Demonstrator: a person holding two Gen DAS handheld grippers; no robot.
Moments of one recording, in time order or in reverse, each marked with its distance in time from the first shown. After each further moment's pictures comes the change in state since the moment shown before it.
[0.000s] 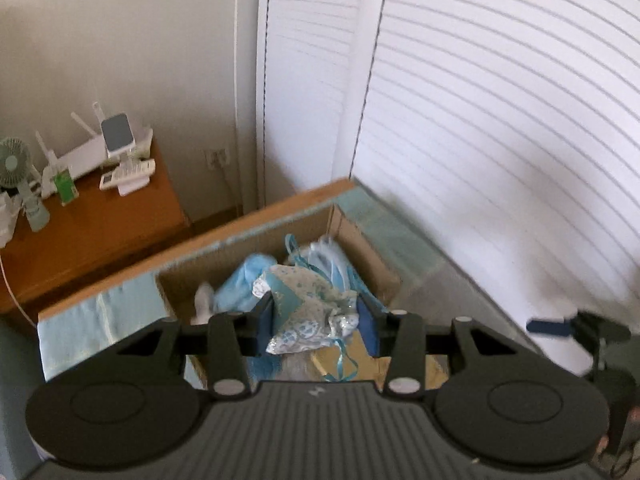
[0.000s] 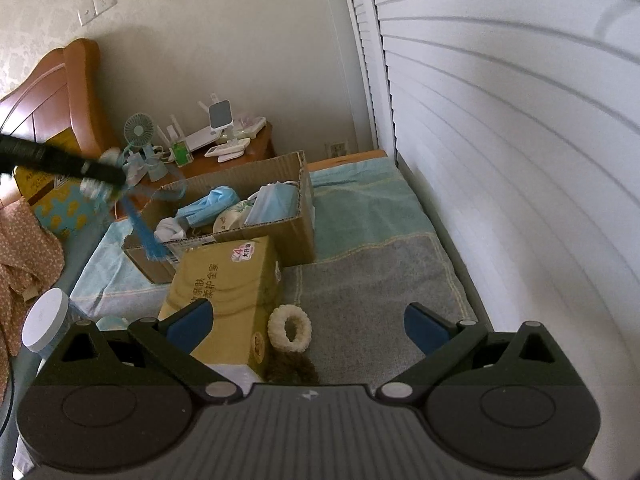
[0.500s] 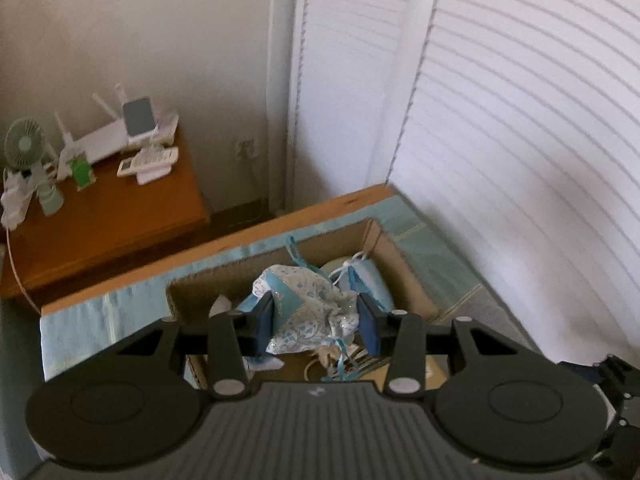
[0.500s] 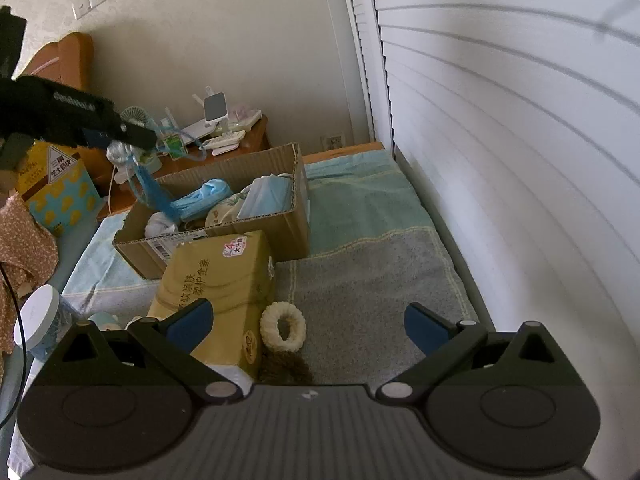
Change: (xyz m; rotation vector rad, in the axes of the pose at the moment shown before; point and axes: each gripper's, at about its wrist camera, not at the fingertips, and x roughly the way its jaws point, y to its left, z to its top) left arm 0.041 0.014 0.012 -0.094 0.036 0.085; right arm 0.012 -0.001 -0.002 0.000 0.021 -0.012
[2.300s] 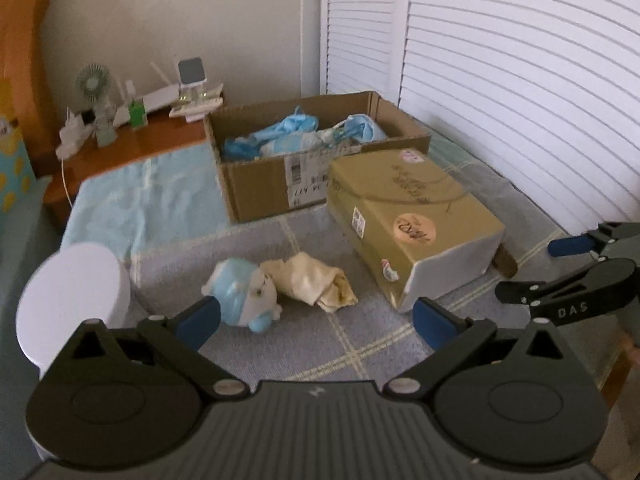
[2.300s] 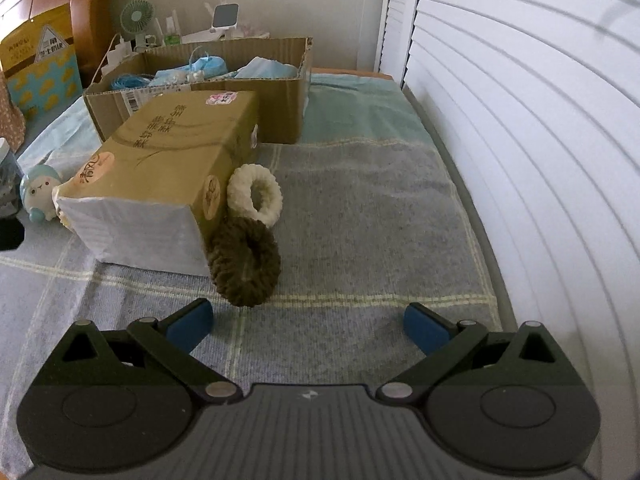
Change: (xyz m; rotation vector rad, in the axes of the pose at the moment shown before) left arm -0.046 -0.034 -0.206 -0.015 -0.105 0.117; right arm 0.043 0.011 -0.065 -0.231 0.135 -0.125
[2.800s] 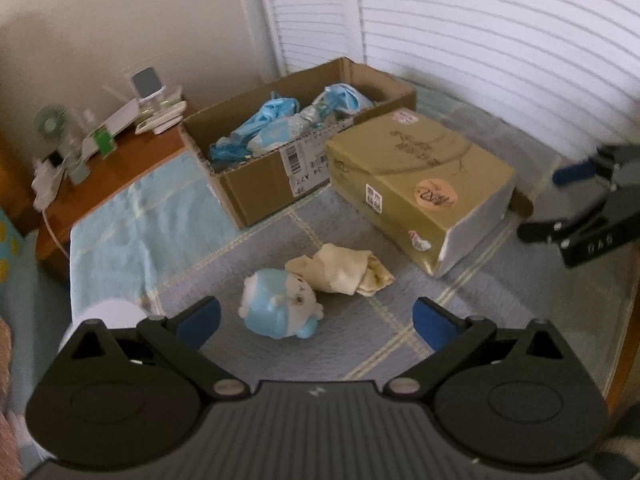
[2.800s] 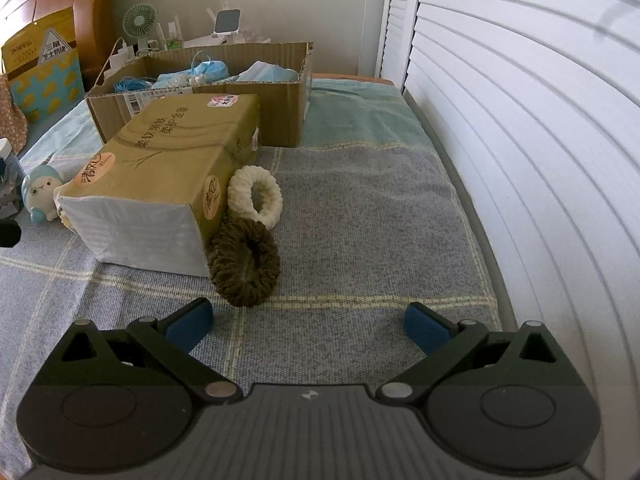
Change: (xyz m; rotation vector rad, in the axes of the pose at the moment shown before) left arm 0.011 0.014 0.021 0.290 0.108 -0.015; right arm -0.002 -0.001 -0.002 -0.004 -0.018 0.002
